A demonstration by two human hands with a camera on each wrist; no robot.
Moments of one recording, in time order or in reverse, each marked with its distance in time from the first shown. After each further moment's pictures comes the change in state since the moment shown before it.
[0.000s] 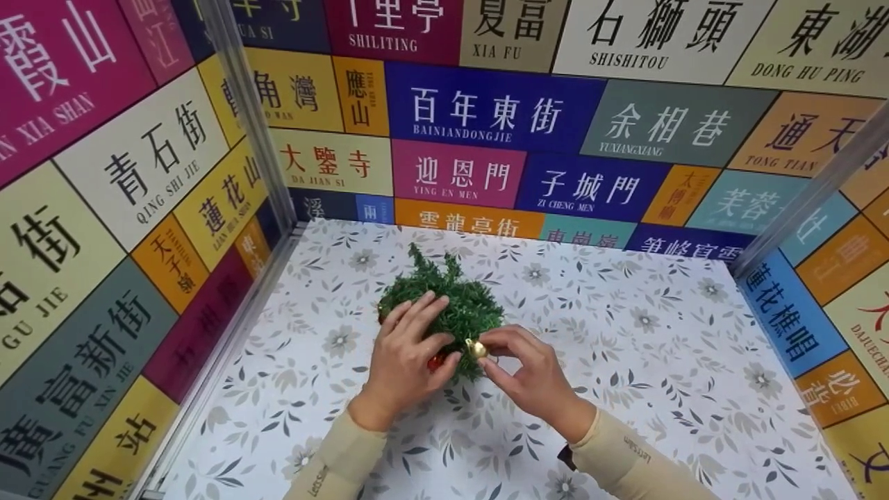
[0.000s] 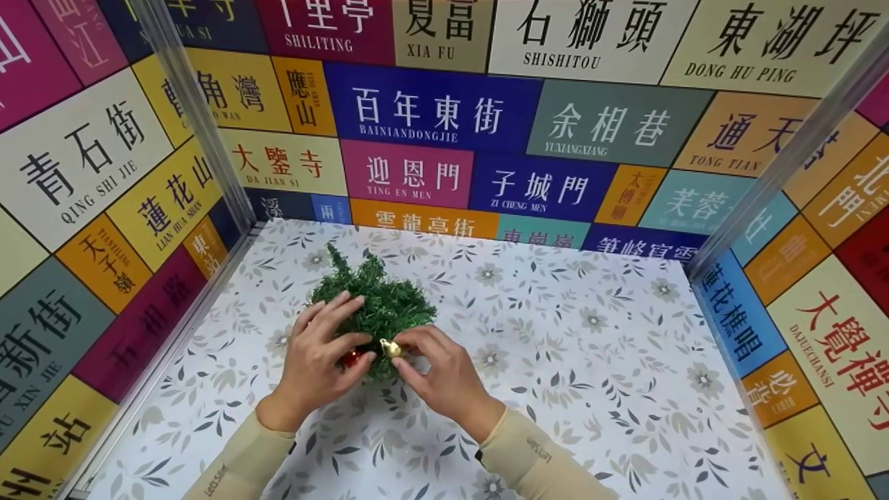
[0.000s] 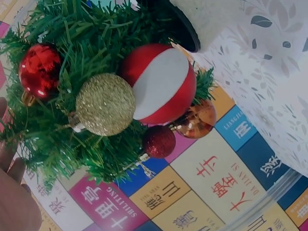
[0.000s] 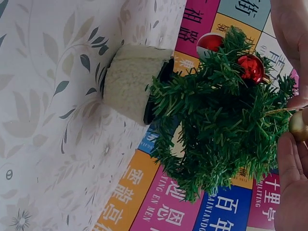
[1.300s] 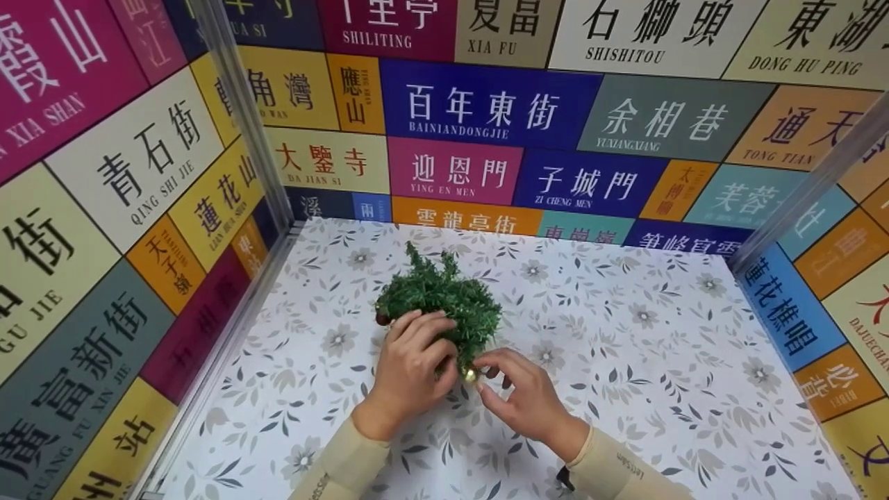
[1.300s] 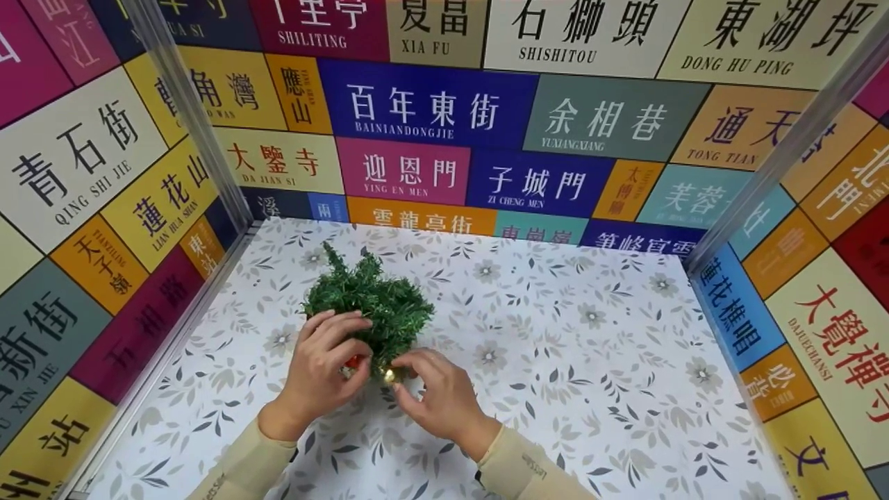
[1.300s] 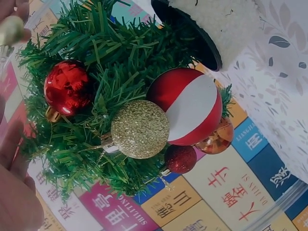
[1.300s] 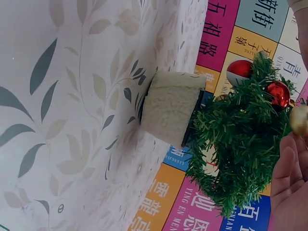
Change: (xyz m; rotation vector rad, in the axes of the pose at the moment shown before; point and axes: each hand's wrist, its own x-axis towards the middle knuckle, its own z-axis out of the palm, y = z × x) left_hand 0.001 0.015 0.002 -0.061 0.000 0.009; right_hand -0.039 0.003 0.016 -0.100 -0.066 0.148
